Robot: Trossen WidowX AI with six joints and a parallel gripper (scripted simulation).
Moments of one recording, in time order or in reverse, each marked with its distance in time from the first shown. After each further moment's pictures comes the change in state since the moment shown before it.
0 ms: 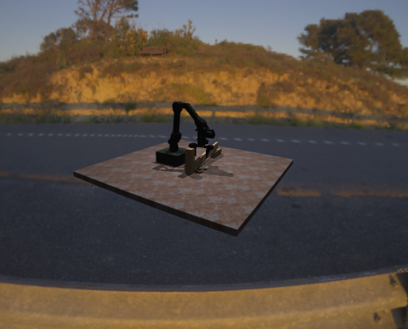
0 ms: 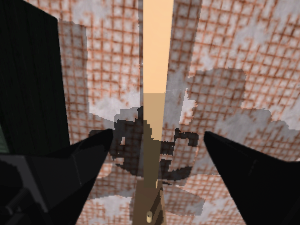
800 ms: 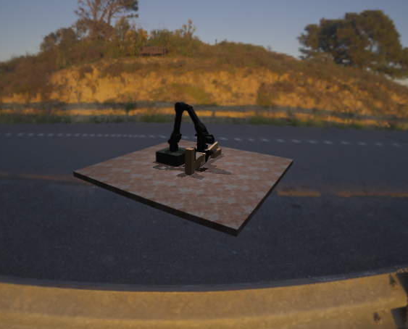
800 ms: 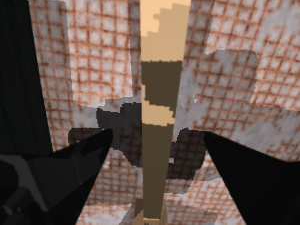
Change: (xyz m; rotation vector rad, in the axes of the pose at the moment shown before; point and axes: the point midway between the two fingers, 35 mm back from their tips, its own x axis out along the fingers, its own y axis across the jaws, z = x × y) arm 0.039 0.002 -0.002 0.004 0.000 0.000
